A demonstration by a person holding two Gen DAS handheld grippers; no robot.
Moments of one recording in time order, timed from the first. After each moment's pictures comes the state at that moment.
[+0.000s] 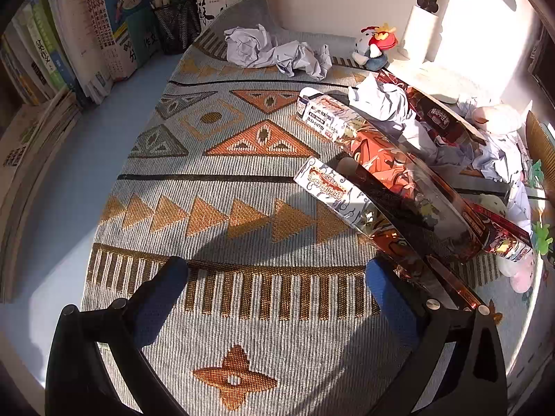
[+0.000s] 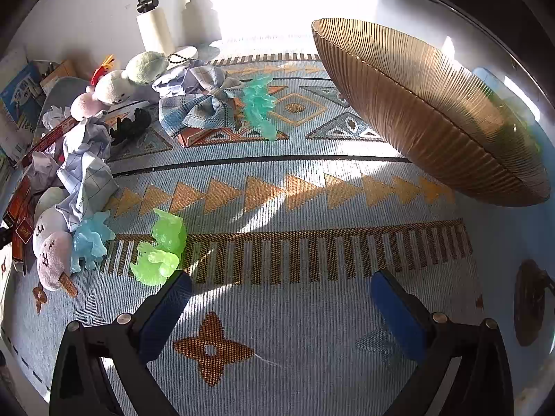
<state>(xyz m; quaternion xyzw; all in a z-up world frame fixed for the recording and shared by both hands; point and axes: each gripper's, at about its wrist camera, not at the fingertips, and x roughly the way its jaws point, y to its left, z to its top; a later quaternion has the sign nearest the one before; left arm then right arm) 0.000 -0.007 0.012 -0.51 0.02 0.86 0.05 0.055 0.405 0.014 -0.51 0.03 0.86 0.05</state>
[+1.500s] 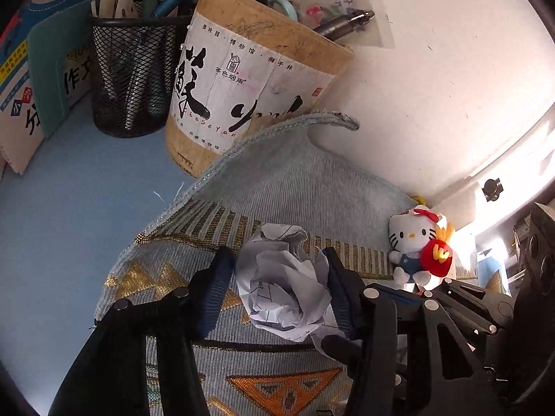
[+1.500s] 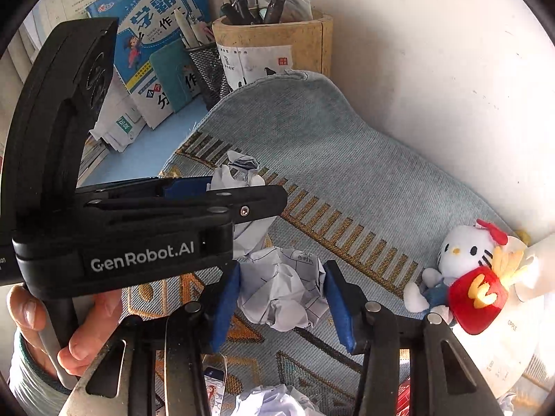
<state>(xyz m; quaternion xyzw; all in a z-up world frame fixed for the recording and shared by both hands) -0.232 -0.044 0.013 -0.47 -0.18 0.85 0.15 -0.222 0.048 0.042 -0.51 -0.11 0.81 -0.28</state>
